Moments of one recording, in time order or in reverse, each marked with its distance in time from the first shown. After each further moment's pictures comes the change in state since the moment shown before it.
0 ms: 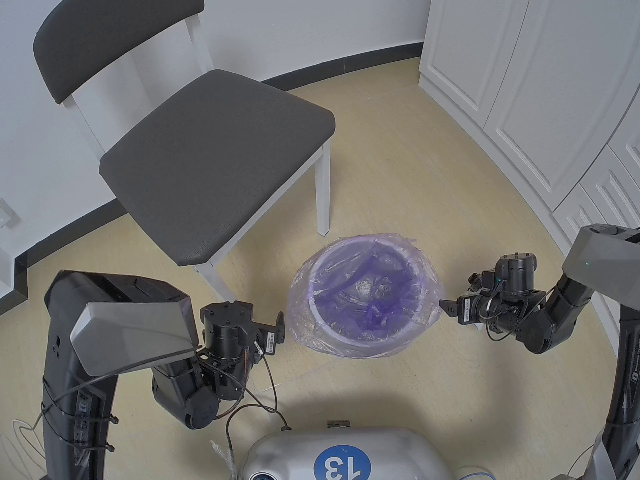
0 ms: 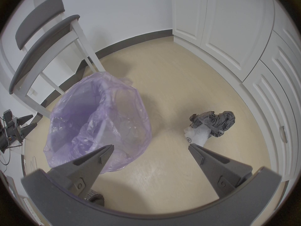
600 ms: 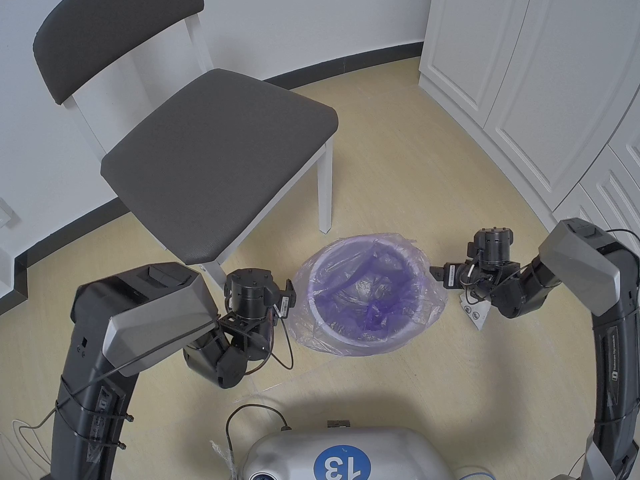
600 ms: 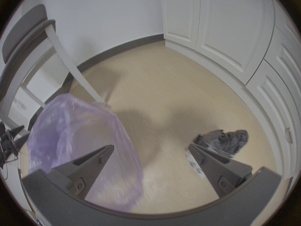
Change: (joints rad) left arm 0.043 0.092 -0.363 0.198 0.084 0.070; right arm -0.037 0.138 -0.426 0.250 -0.045 0.034
